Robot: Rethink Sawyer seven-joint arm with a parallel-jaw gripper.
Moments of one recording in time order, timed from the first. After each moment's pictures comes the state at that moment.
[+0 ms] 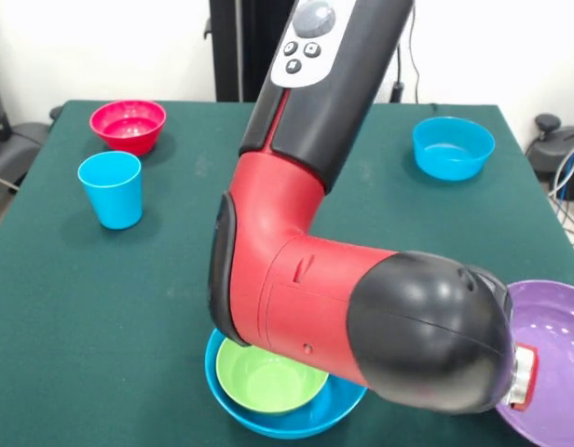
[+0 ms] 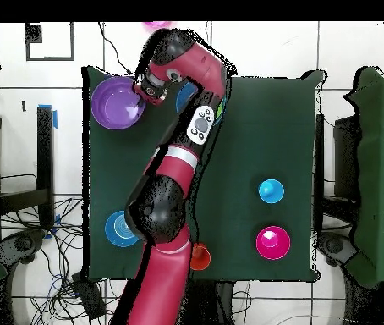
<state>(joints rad) -0.31 0.60 -1.89 0.10 2.23 1.62 1.71</state>
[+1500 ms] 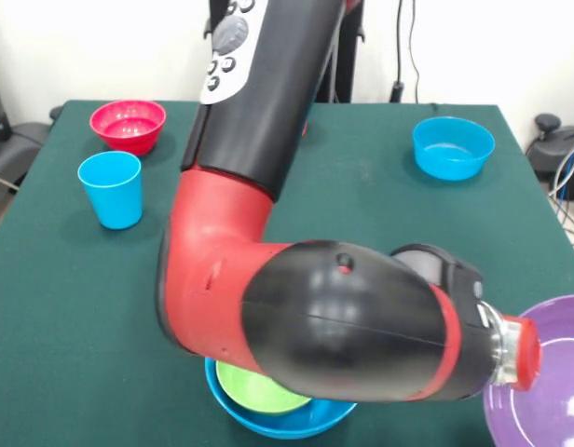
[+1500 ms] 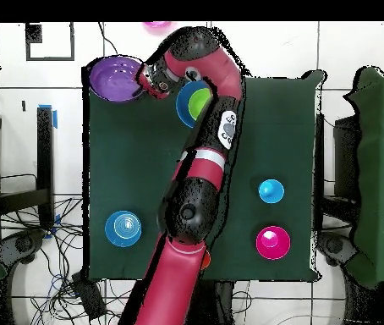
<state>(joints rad) -0.39 0.61 -1.69 -0.04 2.25 1.67 1.65</state>
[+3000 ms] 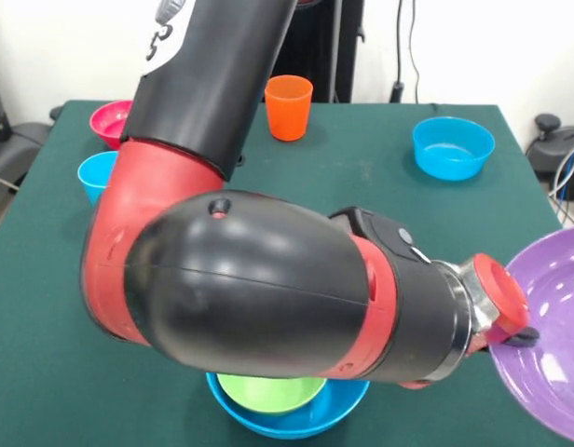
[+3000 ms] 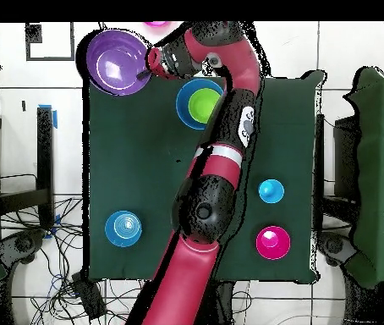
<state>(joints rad) -0.45 0.56 -1.75 -0.08 2.45 1.73 1.14</state>
